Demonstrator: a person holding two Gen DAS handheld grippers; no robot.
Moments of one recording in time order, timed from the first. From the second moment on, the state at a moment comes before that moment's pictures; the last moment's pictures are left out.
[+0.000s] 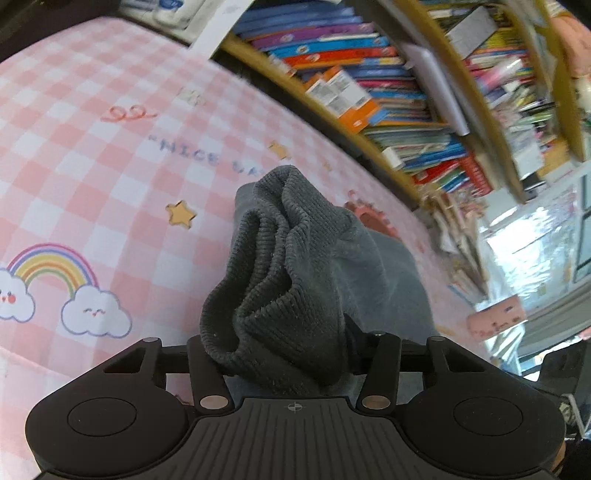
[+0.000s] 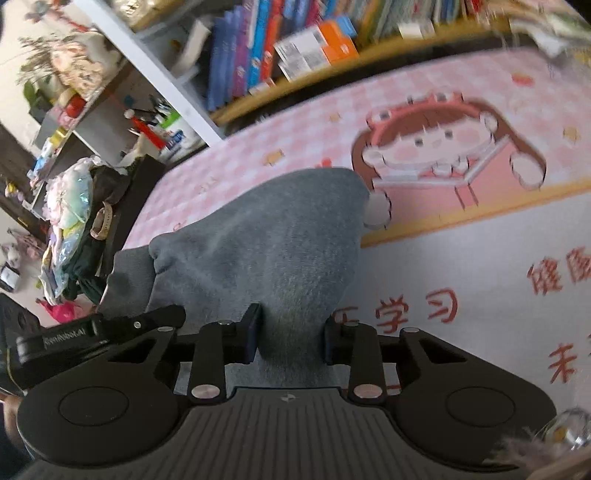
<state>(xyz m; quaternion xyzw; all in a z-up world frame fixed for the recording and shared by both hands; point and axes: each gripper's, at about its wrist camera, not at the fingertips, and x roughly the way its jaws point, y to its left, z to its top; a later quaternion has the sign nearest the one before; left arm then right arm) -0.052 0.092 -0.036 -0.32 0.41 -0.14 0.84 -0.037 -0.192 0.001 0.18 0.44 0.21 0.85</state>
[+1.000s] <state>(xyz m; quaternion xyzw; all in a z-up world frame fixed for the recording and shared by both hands) -0.034 0.096 -0.012 -0.30 0.39 -0.22 0.84 -0.056 -0.186 0.031 0.18 0.40 0.18 0.88</state>
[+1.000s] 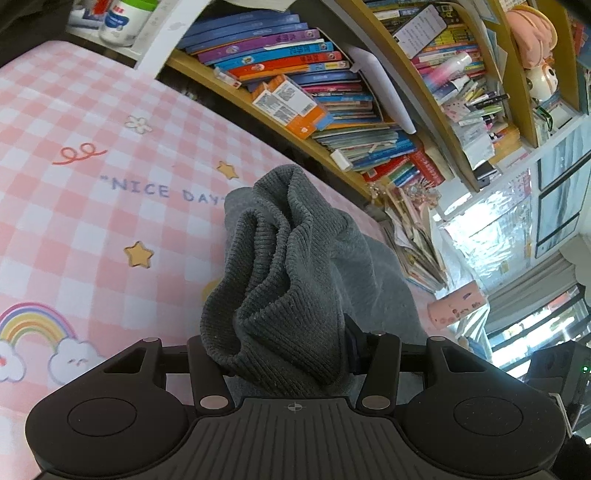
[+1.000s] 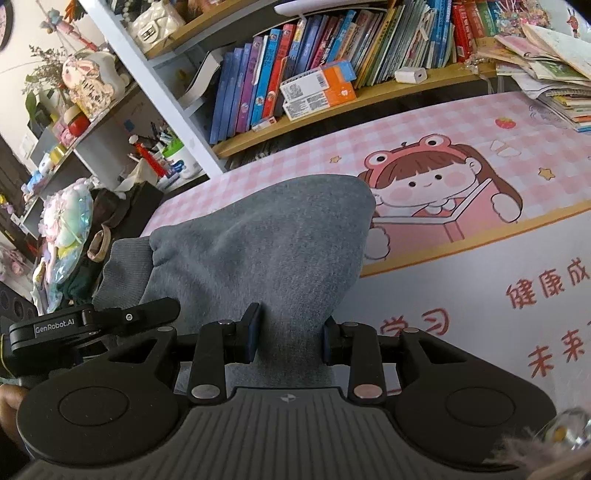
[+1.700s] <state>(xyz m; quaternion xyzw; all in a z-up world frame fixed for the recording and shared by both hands) 0.065 0.046 0.002 -0.29 0.39 -0.19 0.85 0.069 -0.238 0.021 0.18 0.40 0.22 0.87</state>
